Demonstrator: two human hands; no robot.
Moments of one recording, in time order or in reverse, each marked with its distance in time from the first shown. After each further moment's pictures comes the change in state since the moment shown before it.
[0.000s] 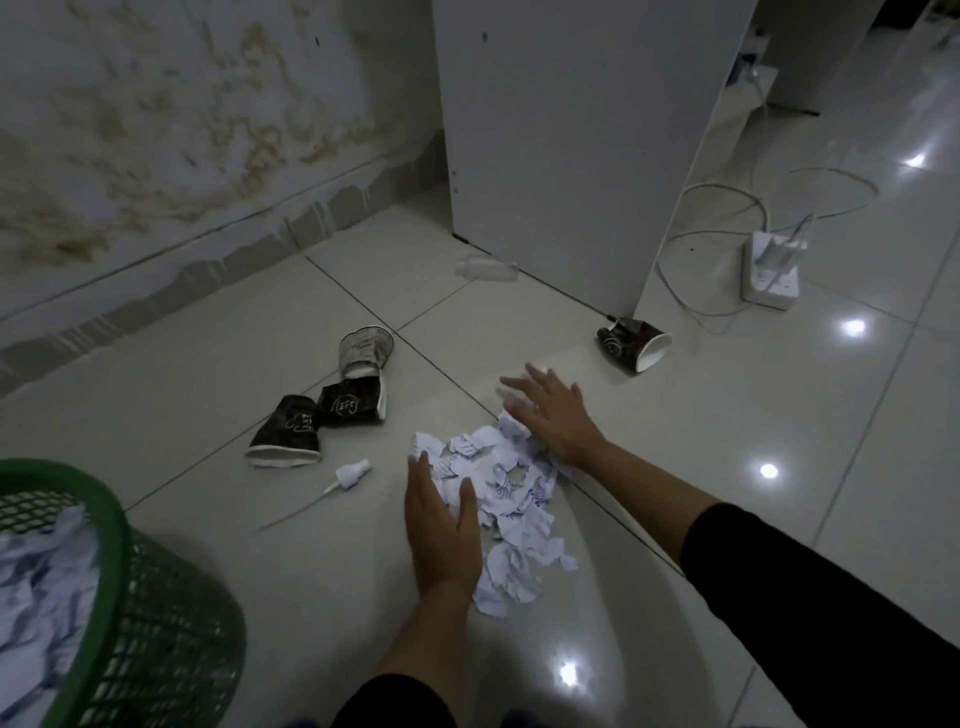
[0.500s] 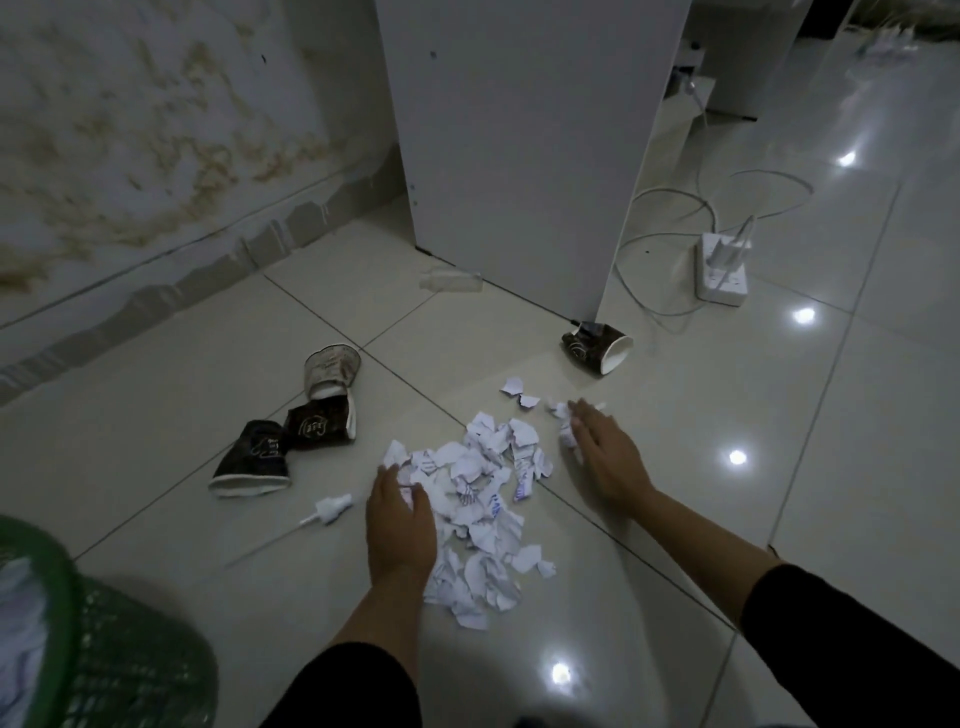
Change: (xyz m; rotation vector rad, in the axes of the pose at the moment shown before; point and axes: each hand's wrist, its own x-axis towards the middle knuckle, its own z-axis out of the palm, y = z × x) left_hand 0.038 -0.005 -0.011 0.160 -0.140 -0.091; right_hand -0.071 0.055 -0.027 0.093 0.228 0.254
